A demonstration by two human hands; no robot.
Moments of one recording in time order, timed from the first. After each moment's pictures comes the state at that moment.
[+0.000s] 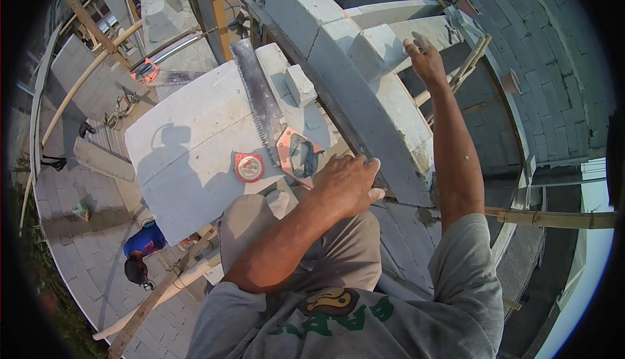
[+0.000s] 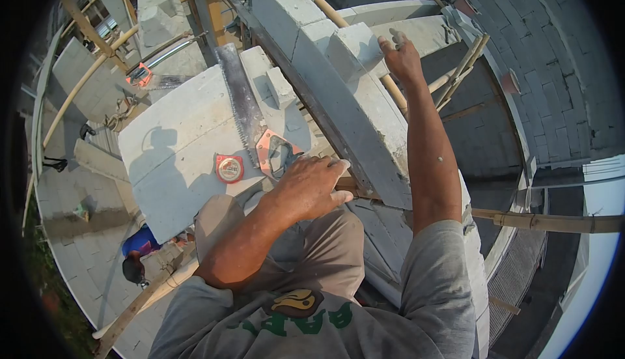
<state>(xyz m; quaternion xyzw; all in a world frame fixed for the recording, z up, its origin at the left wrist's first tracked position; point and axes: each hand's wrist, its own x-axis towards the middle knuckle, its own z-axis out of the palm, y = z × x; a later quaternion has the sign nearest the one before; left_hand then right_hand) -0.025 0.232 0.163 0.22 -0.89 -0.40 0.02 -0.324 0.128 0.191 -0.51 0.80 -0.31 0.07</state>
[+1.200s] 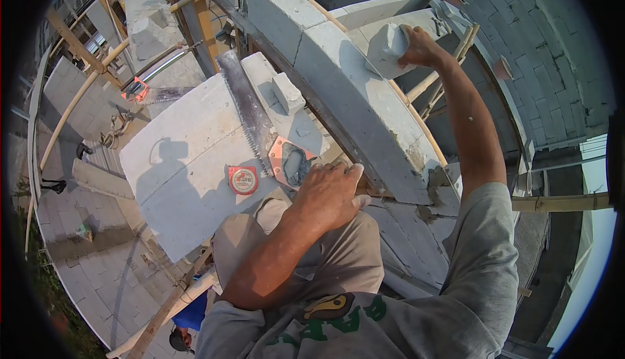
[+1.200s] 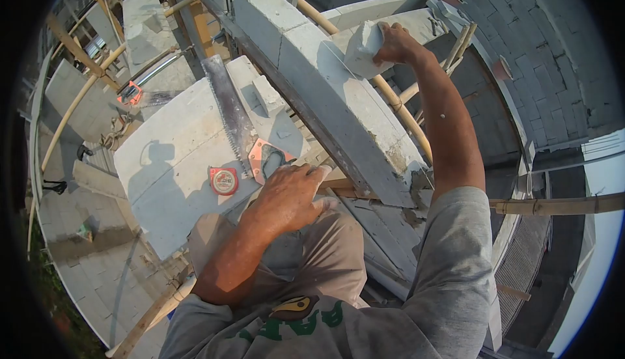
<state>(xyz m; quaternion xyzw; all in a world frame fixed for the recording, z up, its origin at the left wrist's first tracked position) -0.009 0.229 0.177 0.25 -0.89 -0.39 0.02 -0.365 0.103 0.224 -0.57 0.82 0.07 0.04</state>
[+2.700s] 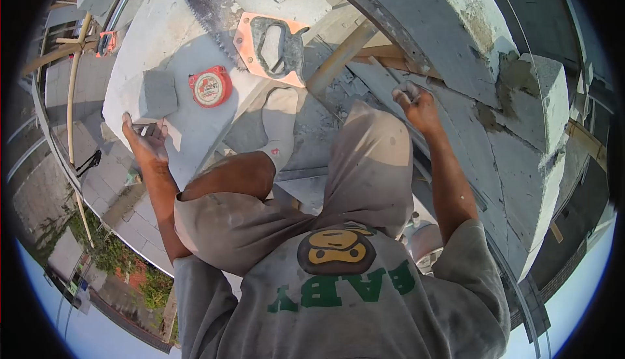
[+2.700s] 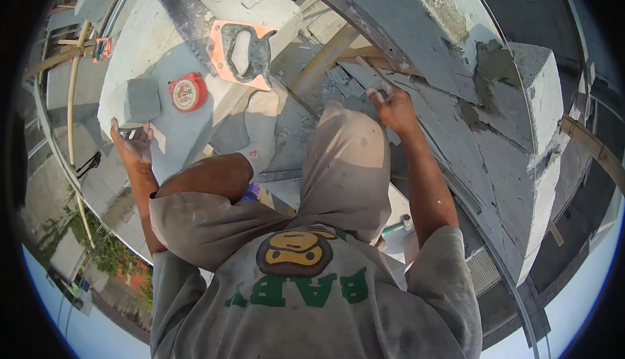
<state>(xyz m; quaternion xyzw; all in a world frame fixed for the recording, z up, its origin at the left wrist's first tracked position) 0.243 0.131 -0.010 0.72 -0.23 -0.52 0.40 -0.231 0.451 -0.071 -0.29 0.83 -0.22 0.43</state>
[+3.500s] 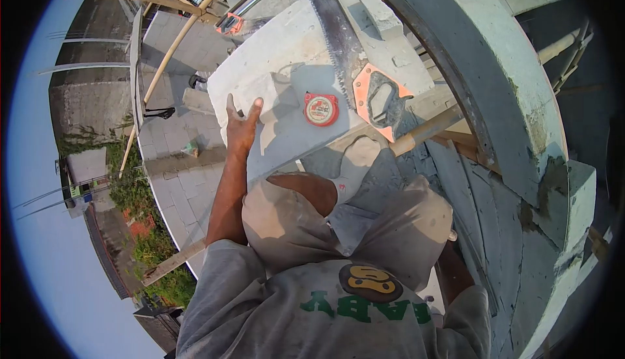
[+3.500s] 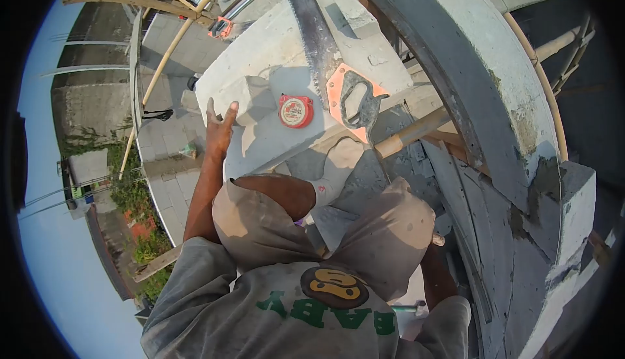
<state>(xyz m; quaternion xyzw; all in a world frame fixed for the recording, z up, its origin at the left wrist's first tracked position) 0.225 0.162 0.025 0.74 -0.61 -0.21 0.21 -0.188 0.579 -0.151 -0.63 0.65 0.22 0.36</state>
